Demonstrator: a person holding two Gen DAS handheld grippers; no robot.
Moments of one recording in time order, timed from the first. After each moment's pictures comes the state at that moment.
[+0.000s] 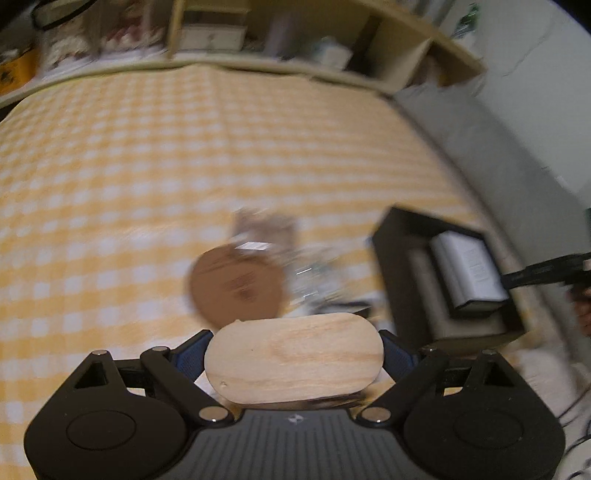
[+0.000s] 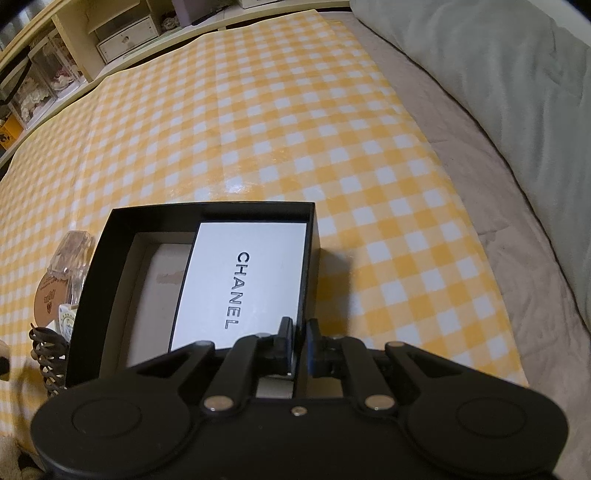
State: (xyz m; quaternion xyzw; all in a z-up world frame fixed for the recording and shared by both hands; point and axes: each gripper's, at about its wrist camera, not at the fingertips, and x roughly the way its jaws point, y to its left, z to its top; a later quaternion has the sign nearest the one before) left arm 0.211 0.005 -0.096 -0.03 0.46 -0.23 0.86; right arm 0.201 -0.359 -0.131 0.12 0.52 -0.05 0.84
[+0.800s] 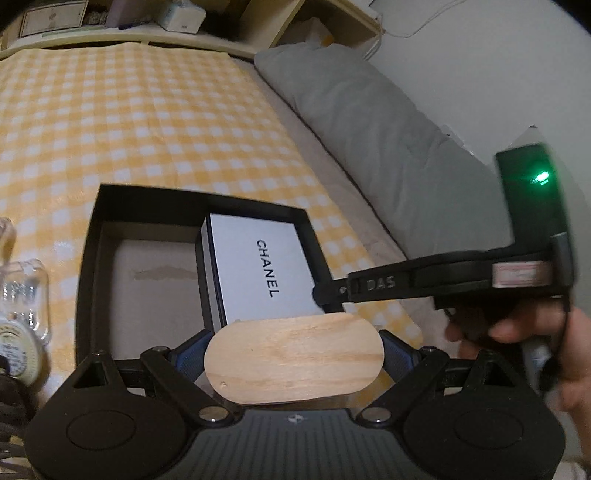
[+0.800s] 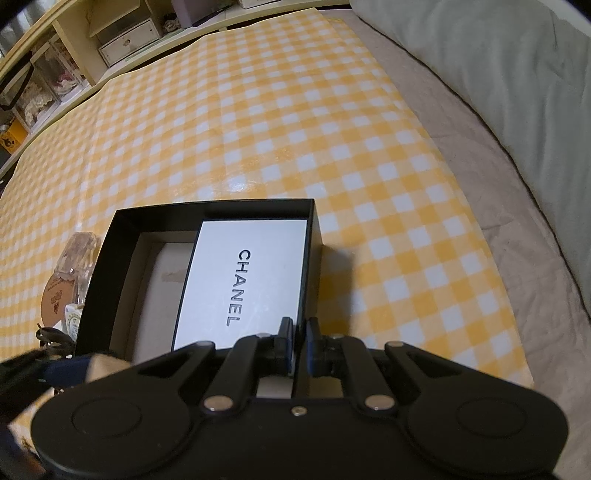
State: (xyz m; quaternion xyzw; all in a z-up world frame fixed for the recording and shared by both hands) left arm 0.204 -0.209 -0.128 -0.08 0.48 -0.36 0.80; right arm 0.198 -0.358 -0.132 0.14 0.52 -0.05 0.84
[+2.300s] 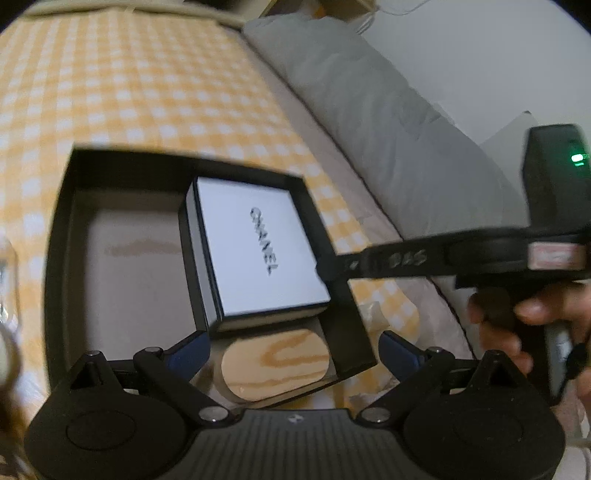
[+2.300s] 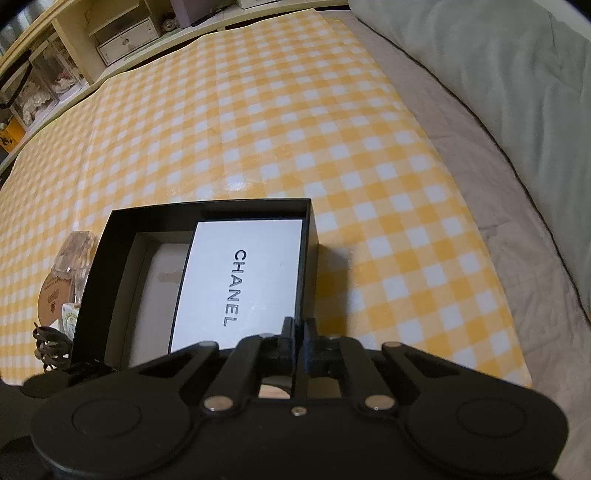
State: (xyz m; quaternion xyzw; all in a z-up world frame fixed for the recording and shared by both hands) left arm 0.218 -0.208 -0.144 -0.08 0.50 -0.40 0.76; right arm 0.197 -0.356 -0.131 0.13 0.52 -0.05 0.84
